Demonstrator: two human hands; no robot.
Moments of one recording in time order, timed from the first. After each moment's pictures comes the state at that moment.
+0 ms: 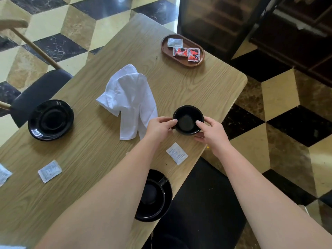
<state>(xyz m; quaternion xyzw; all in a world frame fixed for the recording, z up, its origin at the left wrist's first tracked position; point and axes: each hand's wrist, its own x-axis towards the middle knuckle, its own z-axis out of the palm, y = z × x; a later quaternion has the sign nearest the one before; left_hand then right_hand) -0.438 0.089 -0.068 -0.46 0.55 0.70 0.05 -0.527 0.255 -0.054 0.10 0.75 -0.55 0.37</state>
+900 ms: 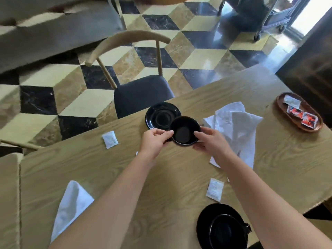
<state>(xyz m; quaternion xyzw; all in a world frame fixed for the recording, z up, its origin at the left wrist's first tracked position) -0.196 -0.120 -0.019 -0.59 0.42 0.65 -0.22 -0.376 -0.028 -0.002 -0.15 0.70 -0.45 0.53</state>
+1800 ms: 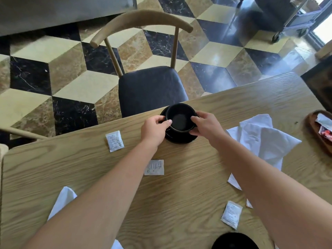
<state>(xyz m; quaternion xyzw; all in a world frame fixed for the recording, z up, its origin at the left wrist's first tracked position) -0.187 -0.215 -0.063 -0.65 0.49 0.54 -0.21 -0.361 -0.168 -0.051 -0.25 0.76 -0.36 0.48</state>
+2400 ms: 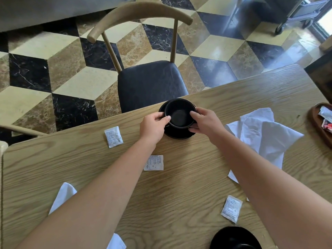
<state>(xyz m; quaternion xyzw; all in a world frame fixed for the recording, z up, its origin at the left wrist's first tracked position) -0.185 -0.208 -0.062 -0.64 0.50 0.55 -0.21 -0.362 -0.161 -0.059 -0.23 0.73 -0.38 0.52</state>
